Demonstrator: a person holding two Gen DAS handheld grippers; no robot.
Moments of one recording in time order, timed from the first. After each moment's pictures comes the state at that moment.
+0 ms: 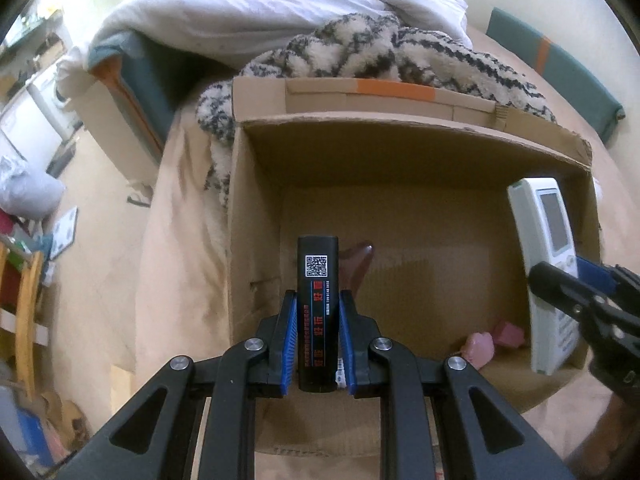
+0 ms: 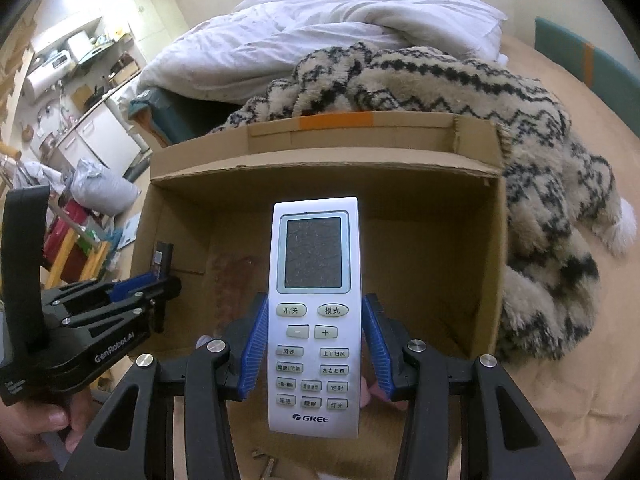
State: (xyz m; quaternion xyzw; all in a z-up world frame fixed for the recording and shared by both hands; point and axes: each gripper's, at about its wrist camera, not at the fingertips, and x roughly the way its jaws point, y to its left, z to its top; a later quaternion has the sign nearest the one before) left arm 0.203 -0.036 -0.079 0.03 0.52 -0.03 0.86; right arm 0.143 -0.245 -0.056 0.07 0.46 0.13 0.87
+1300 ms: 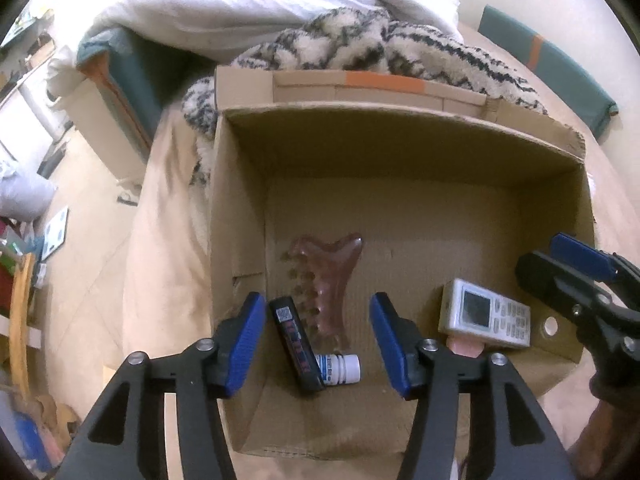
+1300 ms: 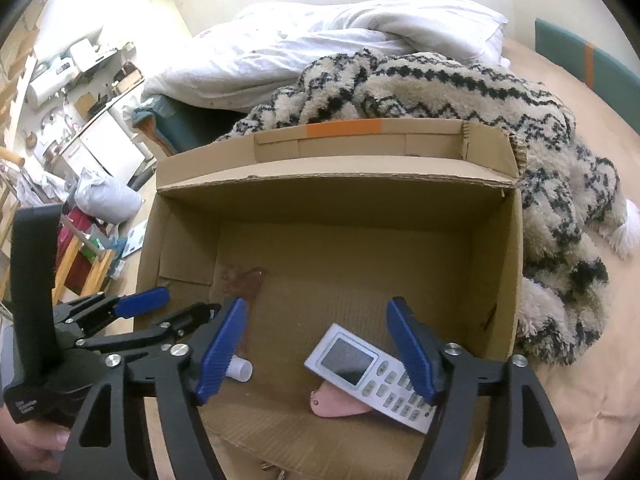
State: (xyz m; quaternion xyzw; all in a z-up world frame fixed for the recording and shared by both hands) left arm 0.201 -0.041 -0.082 0.03 0.51 -0.04 0.86; right arm 0.143 -0.243 -0.055 0.09 0.45 0.13 0.88
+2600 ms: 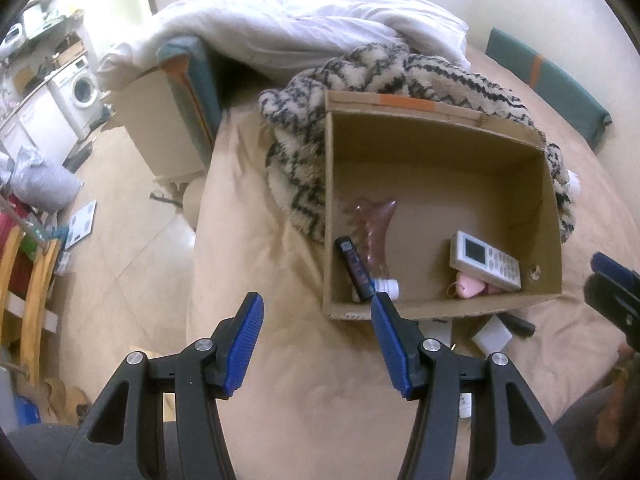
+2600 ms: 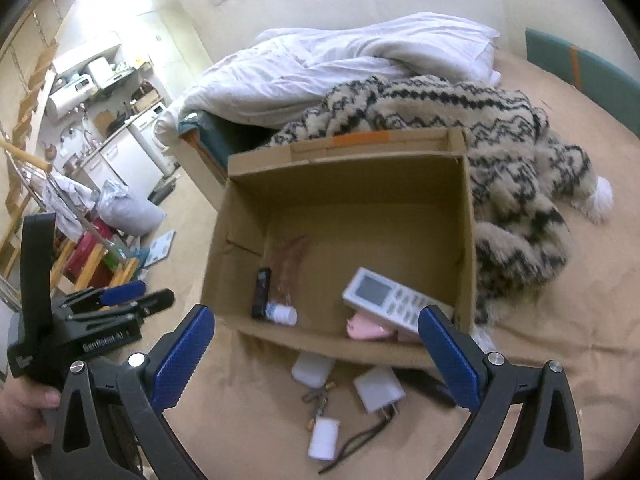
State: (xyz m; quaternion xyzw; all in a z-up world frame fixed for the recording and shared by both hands) left arm 0.099 0.015 -0.033 0.02 0.49 -0.01 0.87; right arm 0.031 -0.249 -0.016 0.11 0.41 0.14 0.89
